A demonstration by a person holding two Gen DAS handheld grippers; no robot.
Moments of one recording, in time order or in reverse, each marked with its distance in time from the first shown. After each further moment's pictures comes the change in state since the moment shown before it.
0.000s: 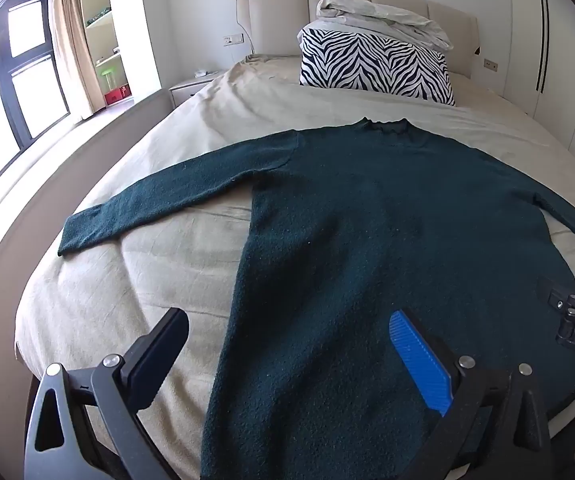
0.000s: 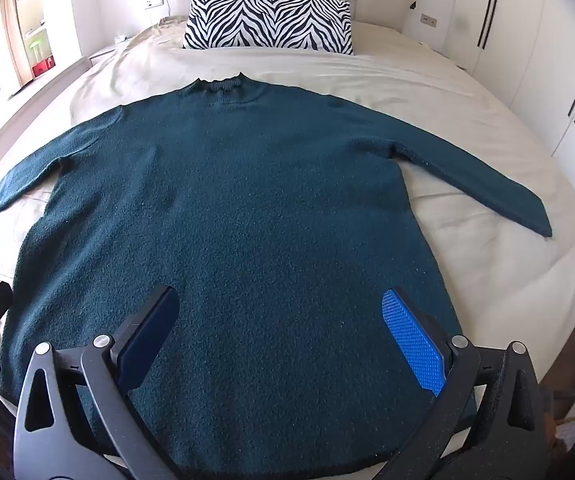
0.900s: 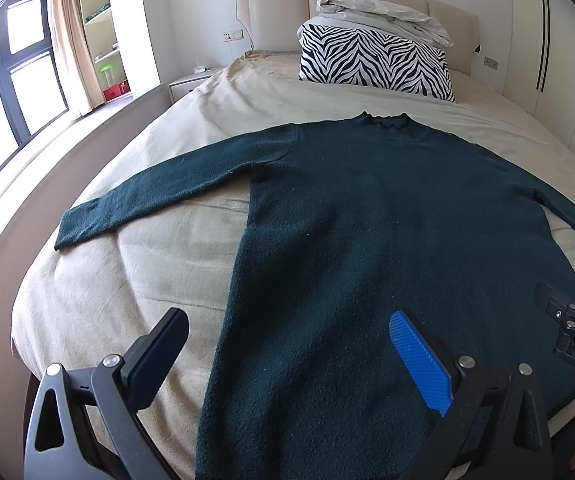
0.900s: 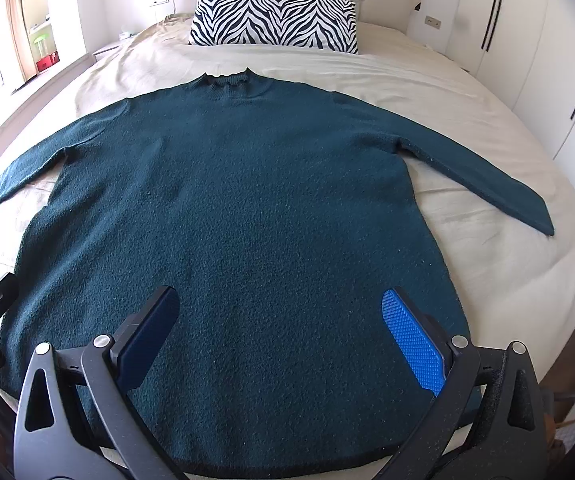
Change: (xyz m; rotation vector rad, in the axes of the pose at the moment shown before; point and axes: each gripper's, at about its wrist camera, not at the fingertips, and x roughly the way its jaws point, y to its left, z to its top) left arm 0.004 -0.002 -0.007 0.000 0.011 0.003; right arm 0.000 0.004 -0.008 -0.013 0.010 0.010
